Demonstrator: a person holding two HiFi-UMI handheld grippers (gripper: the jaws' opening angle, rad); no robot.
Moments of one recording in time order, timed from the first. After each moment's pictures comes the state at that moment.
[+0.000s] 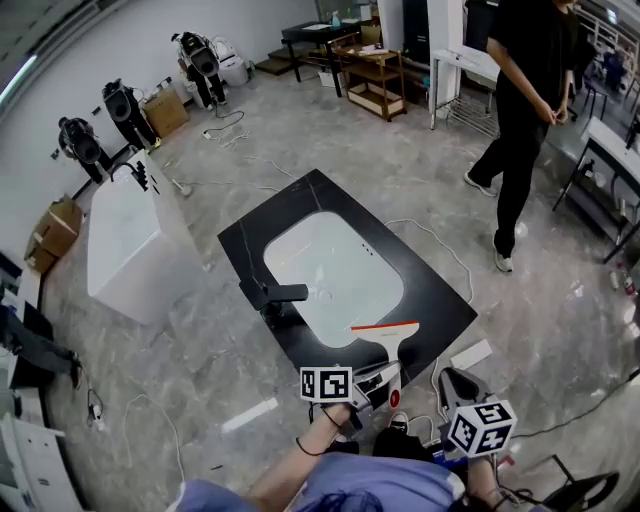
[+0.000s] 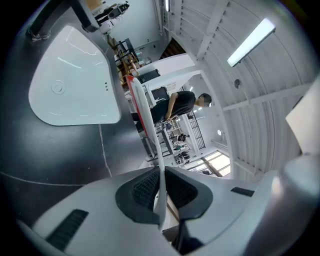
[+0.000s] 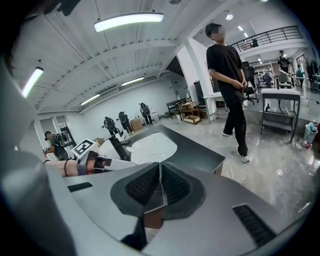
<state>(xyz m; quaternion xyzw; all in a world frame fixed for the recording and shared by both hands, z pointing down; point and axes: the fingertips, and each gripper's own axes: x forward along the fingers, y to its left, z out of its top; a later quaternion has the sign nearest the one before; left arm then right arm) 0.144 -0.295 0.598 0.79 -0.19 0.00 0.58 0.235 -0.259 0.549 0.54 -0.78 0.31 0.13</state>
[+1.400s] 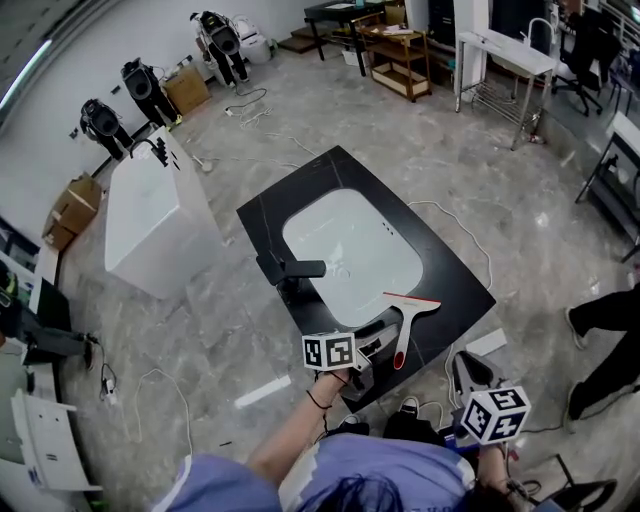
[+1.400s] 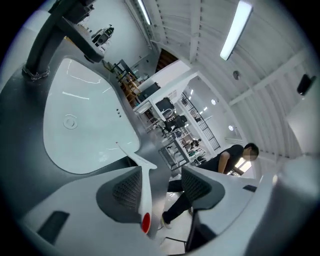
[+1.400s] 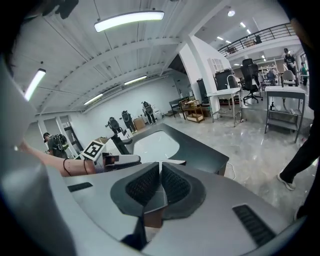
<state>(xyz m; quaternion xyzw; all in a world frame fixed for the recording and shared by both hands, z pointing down) 0.095 -0.348 0.630 0.81 -0.30 0.01 0.50 0.235 -0.265 0.555 0.52 -0.79 0.31 0.13</state>
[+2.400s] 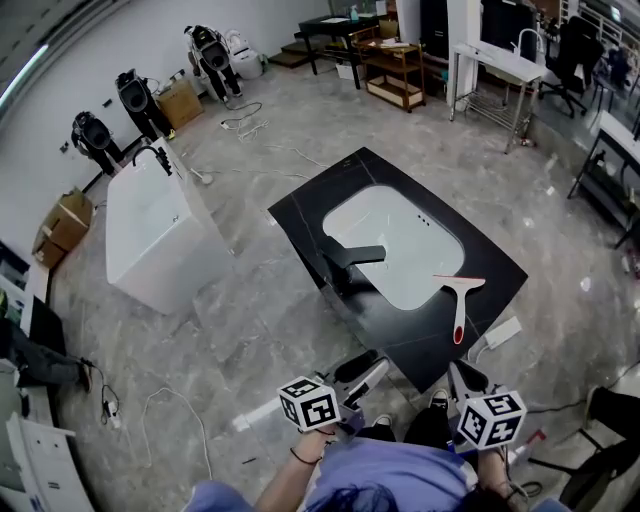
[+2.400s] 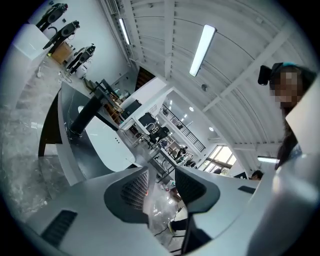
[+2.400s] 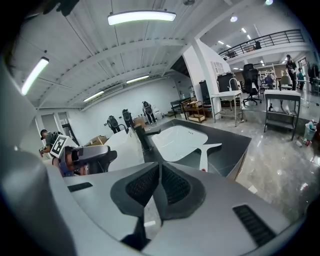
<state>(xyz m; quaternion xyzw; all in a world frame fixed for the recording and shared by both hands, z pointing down) -0.092 -0.217 0.546 0.87 -0.28 -0.06 0.39 0.056 -0.187 0.558 0.53 -0.78 0.30 0.14</state>
